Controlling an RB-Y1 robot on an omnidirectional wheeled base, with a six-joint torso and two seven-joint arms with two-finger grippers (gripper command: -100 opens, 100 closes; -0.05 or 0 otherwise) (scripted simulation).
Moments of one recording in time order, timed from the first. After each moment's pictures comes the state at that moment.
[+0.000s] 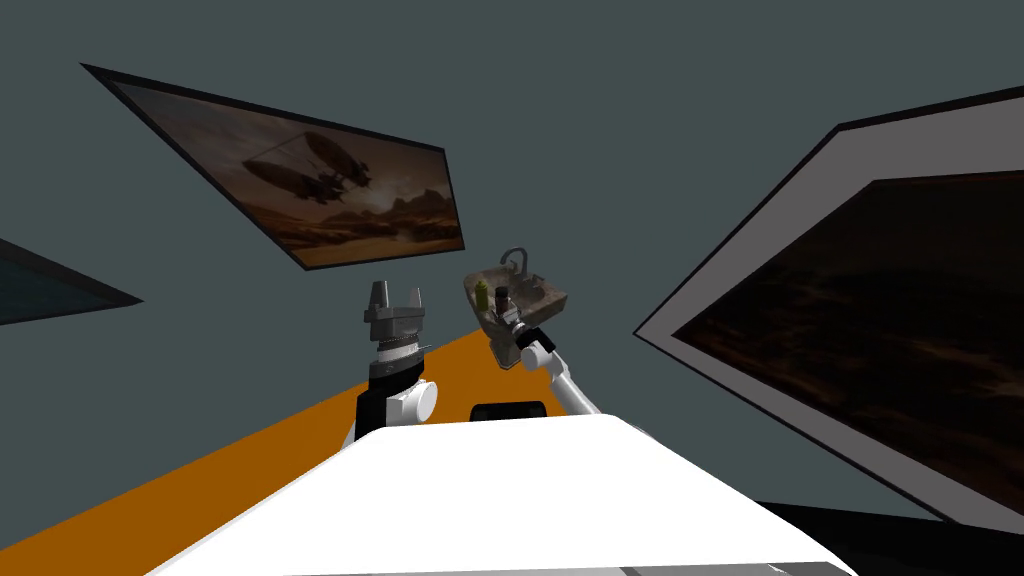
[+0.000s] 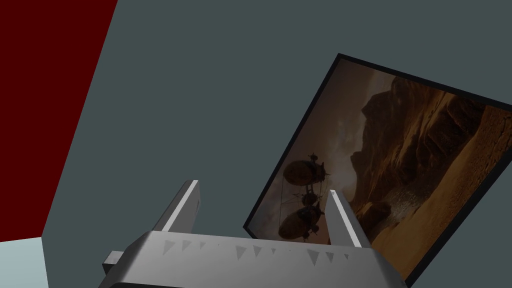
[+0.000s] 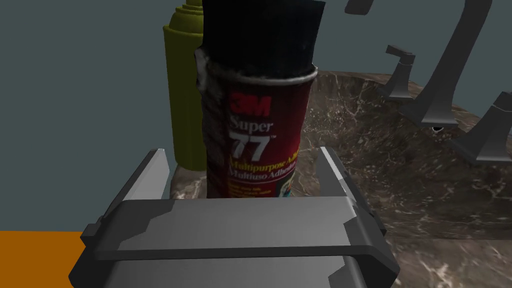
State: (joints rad) left arm 0.48 -0.05 -0.07 -2.26 0.05 -0.54 0.05; right arm -0.12 -0.11 0.48 -1.55 -0.77 -0.01 -0.91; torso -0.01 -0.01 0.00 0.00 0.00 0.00
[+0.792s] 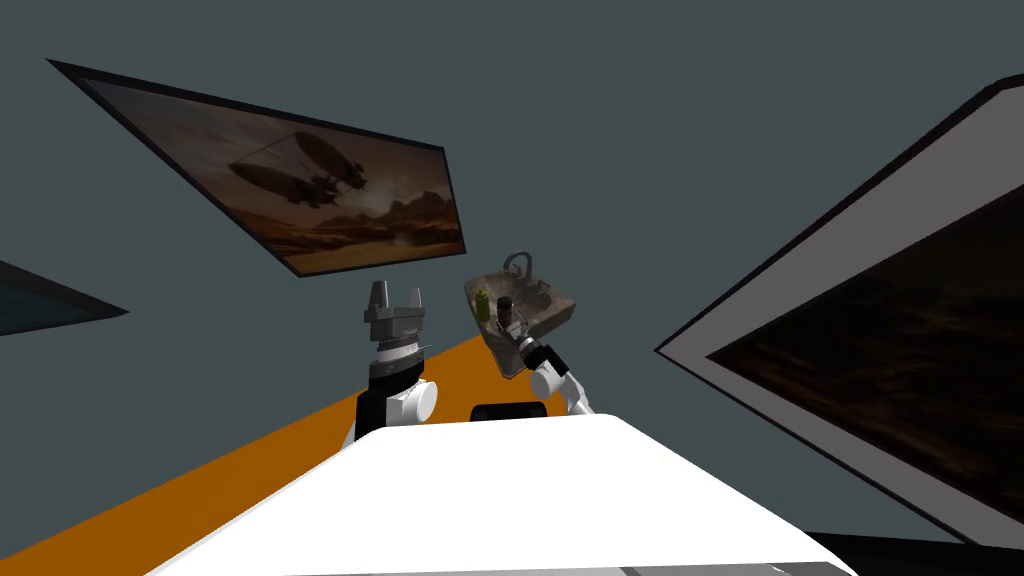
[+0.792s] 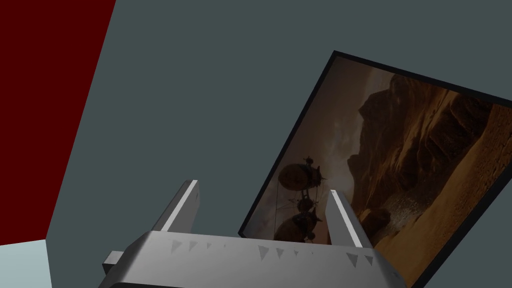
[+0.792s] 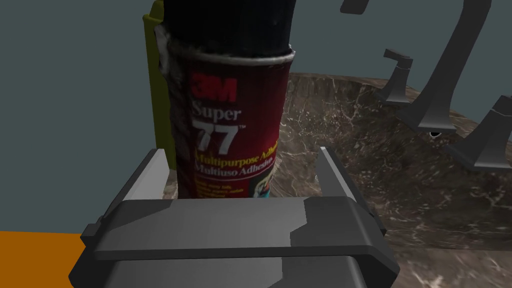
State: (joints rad) left arm 0.48 -0.05 -0.07 -2.26 0.05 -0.54 0.05; right arm 0.07 -0.22 0.55 -1.73 -0.68 -0.07 -0.96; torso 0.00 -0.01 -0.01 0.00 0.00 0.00
